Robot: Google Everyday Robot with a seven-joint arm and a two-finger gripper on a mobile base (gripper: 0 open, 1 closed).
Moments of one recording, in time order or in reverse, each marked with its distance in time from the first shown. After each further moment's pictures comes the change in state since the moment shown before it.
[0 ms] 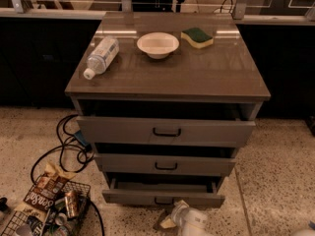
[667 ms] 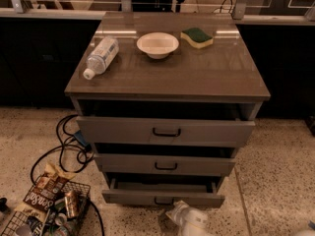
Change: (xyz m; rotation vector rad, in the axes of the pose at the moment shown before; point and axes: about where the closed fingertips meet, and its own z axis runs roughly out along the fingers) arm 0.000 0.001 0.000 -0.001 0.000 0.000
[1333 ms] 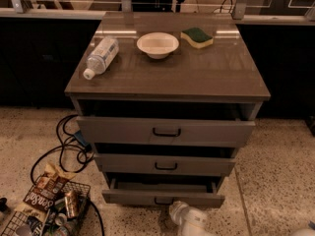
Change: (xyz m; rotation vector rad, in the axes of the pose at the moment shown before) arm 0.000 0.001 0.001 -0.002 0.001 0.001
